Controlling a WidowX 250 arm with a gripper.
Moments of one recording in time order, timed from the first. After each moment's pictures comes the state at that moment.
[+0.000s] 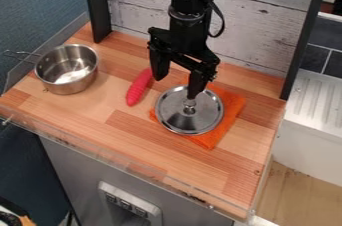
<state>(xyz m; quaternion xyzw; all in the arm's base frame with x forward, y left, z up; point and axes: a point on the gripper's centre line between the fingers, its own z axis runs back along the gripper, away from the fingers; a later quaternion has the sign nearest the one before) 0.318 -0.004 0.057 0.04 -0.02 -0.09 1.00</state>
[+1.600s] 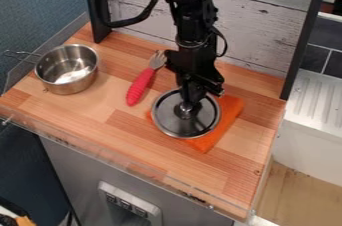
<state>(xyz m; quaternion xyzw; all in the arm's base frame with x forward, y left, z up) 0.342 -0.008 0.009 -0.02 -0.06 -0.13 0.99</state>
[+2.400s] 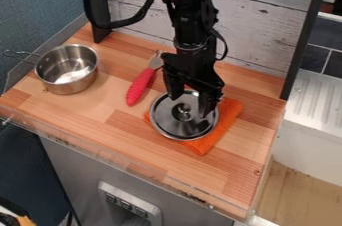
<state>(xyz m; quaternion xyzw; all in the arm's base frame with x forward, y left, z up) 0.329 -0.014 0.016 -0.02 -0.06 -0.13 0.99</state>
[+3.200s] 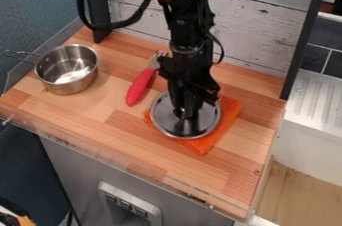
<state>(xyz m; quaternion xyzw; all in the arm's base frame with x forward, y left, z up) 0.320 -0.009 0.020 -0.01 -0.05 -0.13 0.99</state>
